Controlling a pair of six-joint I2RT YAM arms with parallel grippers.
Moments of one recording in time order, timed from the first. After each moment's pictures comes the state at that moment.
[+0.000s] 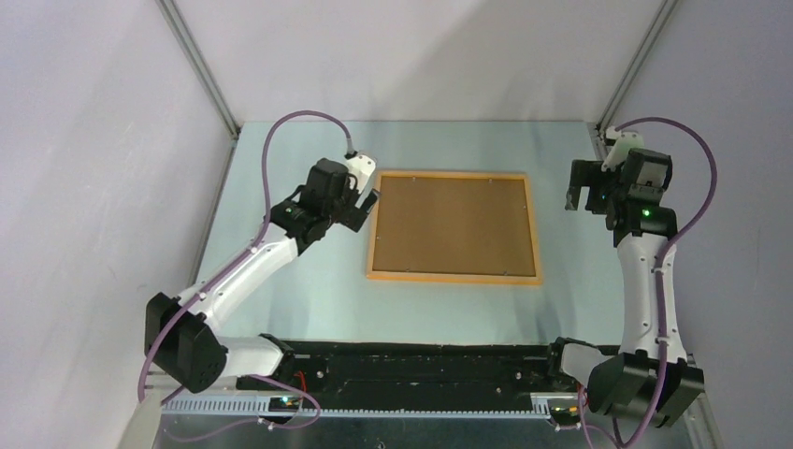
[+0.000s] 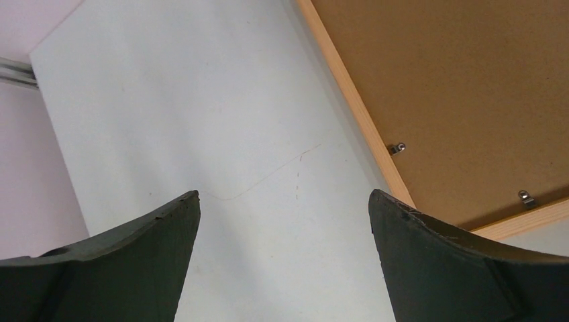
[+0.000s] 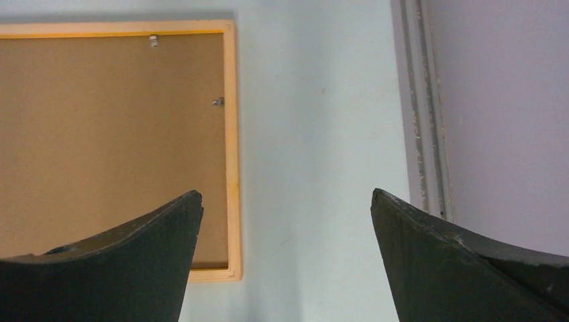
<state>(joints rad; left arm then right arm) -0.54 1.30 1.09 -0.44 -0.25 0.22 -0.22 1.13 1.17 -0.63 -0.09 -0.13</state>
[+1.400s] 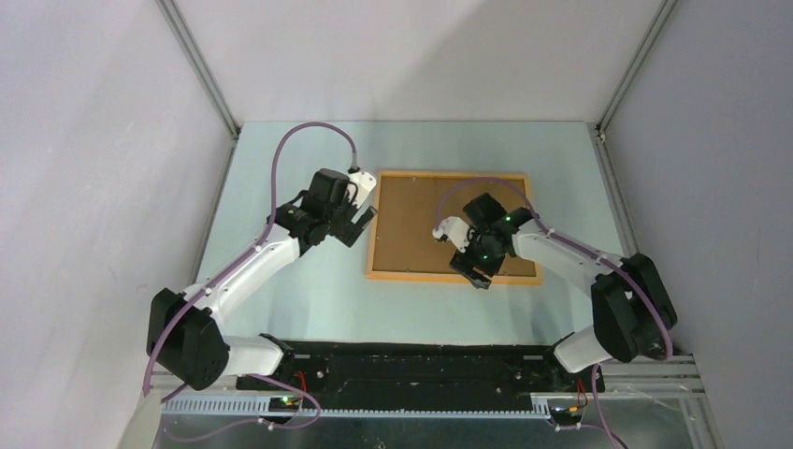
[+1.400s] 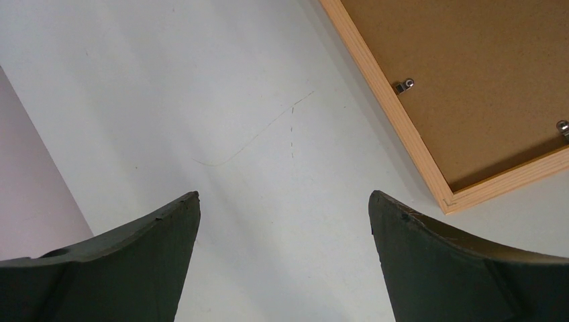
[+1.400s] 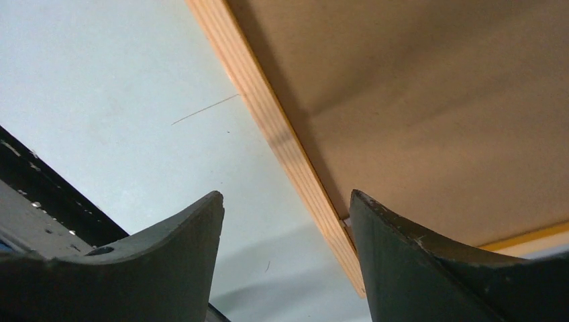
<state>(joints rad) -0.51 1.30 1.04 -0.53 -0.22 0.29 0.56 1.46 0.99 -0.77 -0.14 -0.50</state>
